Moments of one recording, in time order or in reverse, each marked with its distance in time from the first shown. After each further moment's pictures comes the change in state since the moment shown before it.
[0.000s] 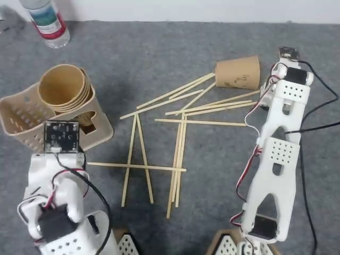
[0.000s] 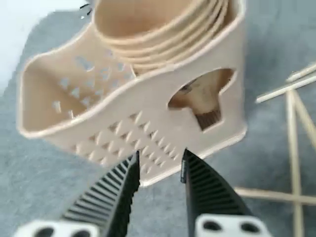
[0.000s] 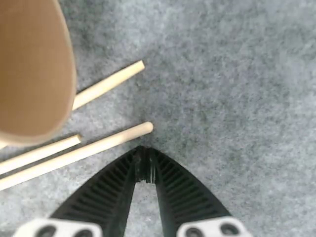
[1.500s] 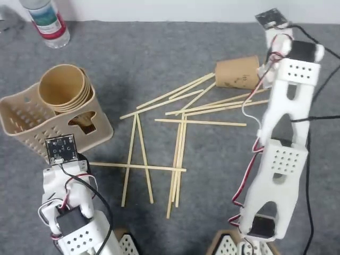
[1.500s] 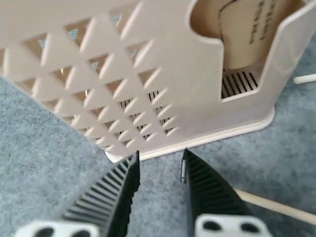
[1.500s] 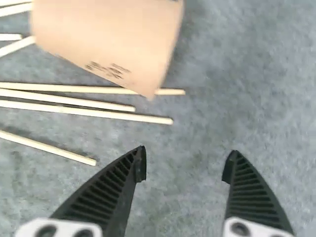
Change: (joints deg) left arm -4.9 -17.7 33.0 -13.5 9.4; right arm -5.8 -34.8 24.0 0.0 26.4
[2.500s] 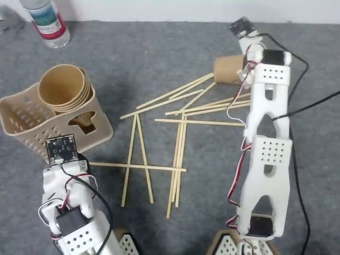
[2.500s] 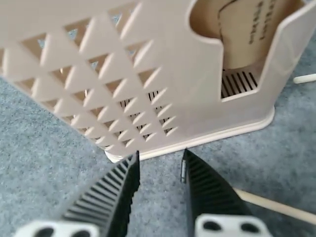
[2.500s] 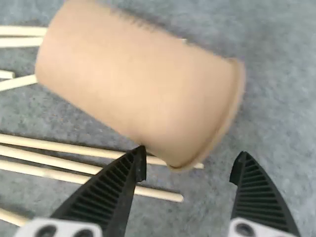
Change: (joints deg) left arm 0.0 0.0 0.0 0.0 0.0; right arm -4.8 13.2 0.1 -18.1 4.3
